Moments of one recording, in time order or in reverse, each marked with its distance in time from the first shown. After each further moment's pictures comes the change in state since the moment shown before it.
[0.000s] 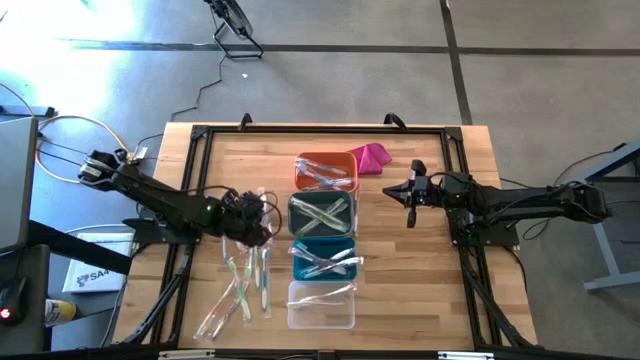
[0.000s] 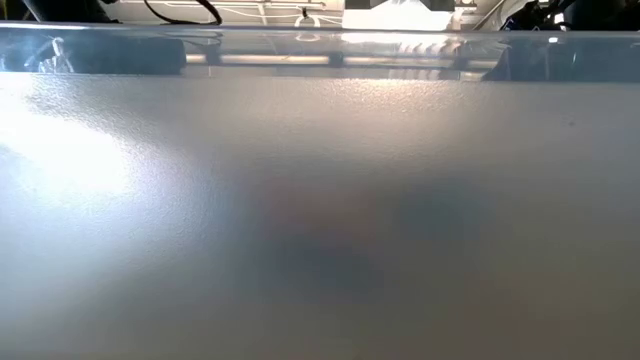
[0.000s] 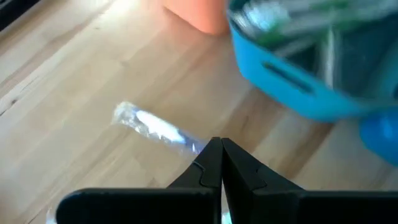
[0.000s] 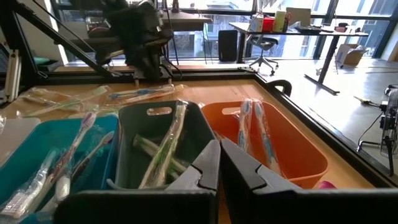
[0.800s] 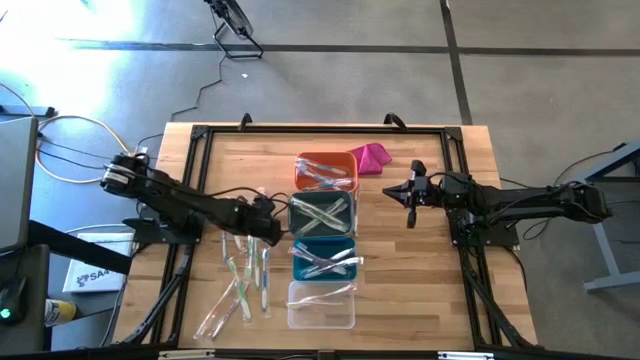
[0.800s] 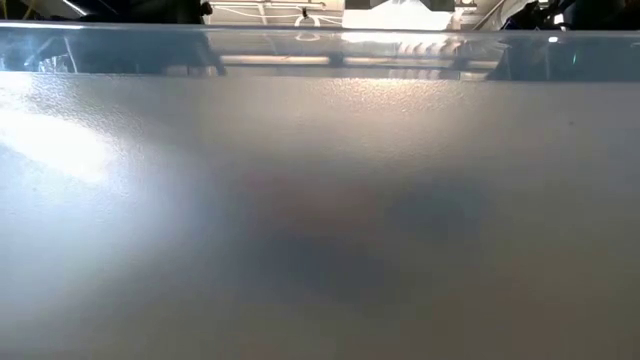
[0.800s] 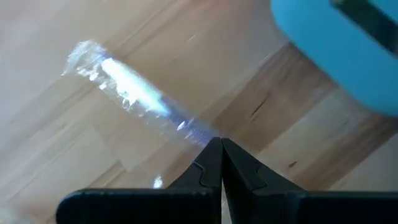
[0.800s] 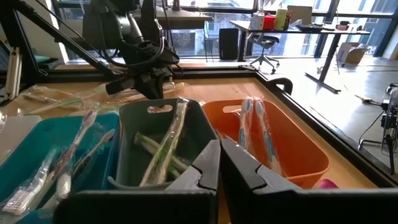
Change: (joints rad) left arm 0.115 0.255 -0.001 0.124 0.177 -0.091; right arm 0.000 0.000 0.000 -0.007 -0.003 0.000
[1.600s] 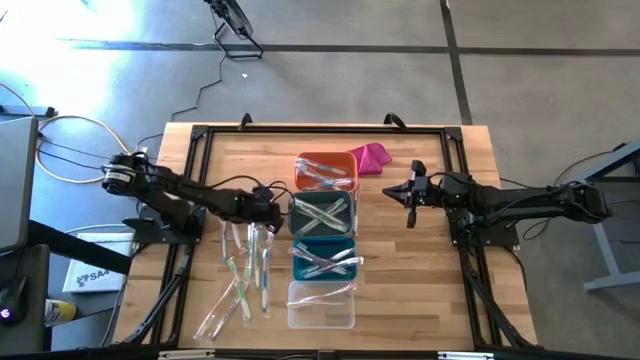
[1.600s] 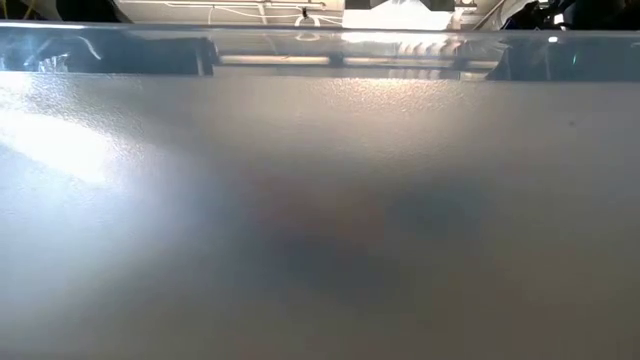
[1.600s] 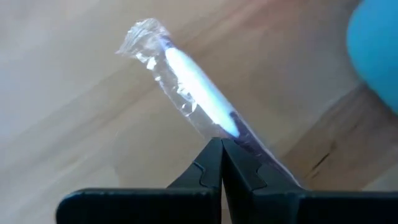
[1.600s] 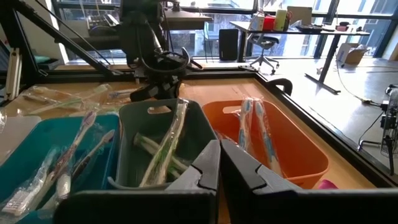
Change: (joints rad) left arm 0.165 0.001 -0.119 0.204 0.018 0.085; right arm 0.000 0.000 0.000 0.001 0.000 -0.002
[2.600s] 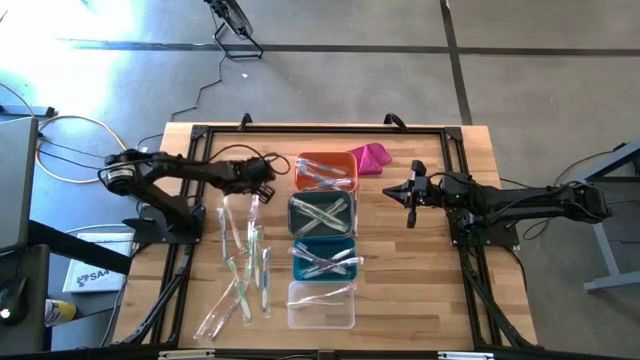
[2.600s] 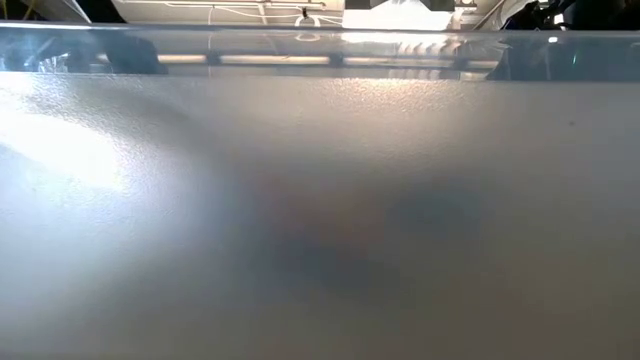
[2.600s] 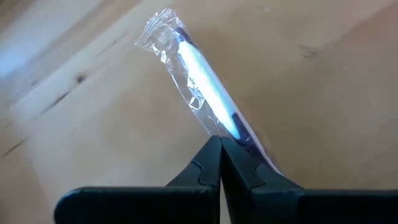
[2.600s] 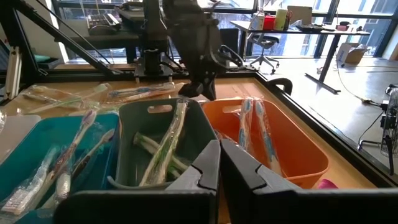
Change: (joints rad) left arm 0.426 0.000 0.000 -0.021 -0.001 0.421; right arm 0.000 0.000 0.000 -0.002 0.000 -0.001
